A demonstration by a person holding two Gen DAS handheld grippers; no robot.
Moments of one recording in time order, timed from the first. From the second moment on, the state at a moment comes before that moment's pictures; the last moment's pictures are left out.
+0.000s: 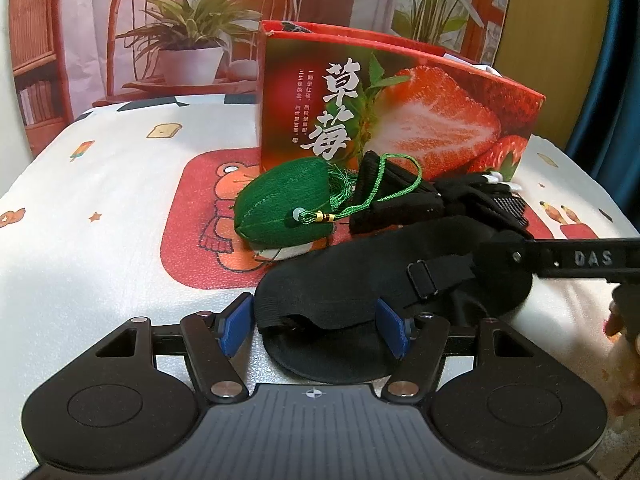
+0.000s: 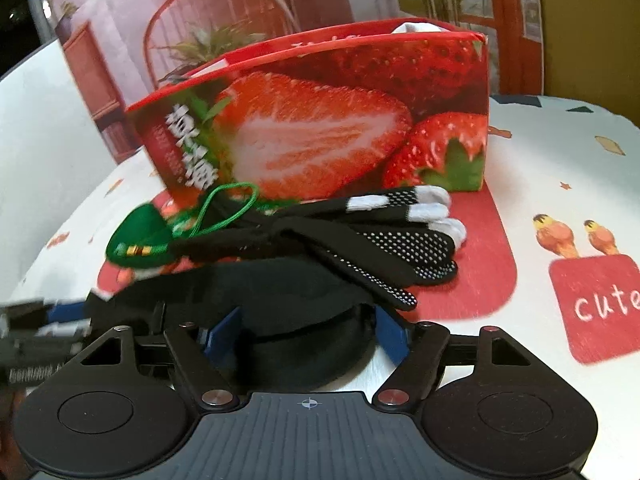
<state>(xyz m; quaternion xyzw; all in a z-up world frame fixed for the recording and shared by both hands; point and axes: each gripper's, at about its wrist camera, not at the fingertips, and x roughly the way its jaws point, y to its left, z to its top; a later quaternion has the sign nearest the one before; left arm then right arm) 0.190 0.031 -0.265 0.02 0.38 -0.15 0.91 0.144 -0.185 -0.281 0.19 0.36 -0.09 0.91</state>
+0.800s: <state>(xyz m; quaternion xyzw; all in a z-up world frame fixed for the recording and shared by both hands) 0.181 0.049 -0.240 0.00 0.34 -0.10 0.93 0.124 -0.179 -0.250 0.20 0.31 -0.07 0.93</state>
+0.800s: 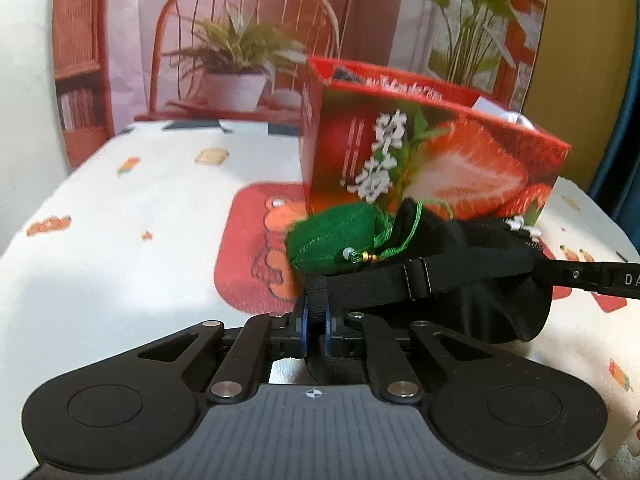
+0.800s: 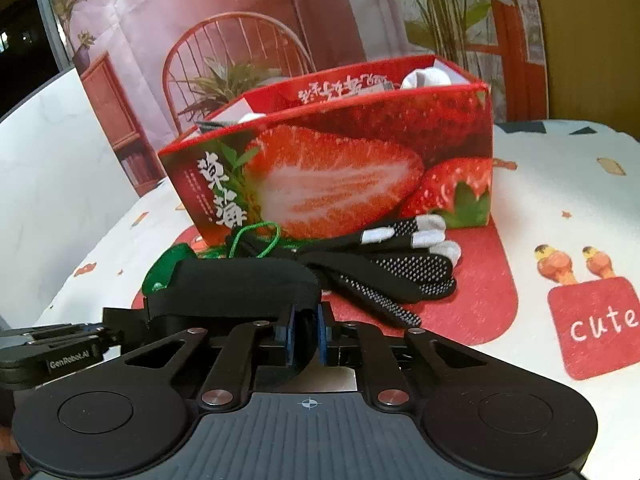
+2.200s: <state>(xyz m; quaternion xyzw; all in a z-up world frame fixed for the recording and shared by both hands) 0.169 0.039 -0.183 -0.01 0.27 -0.11 0.96 0.106 -0.195 -0.210 0.20 0.25 -0.08 0.94</state>
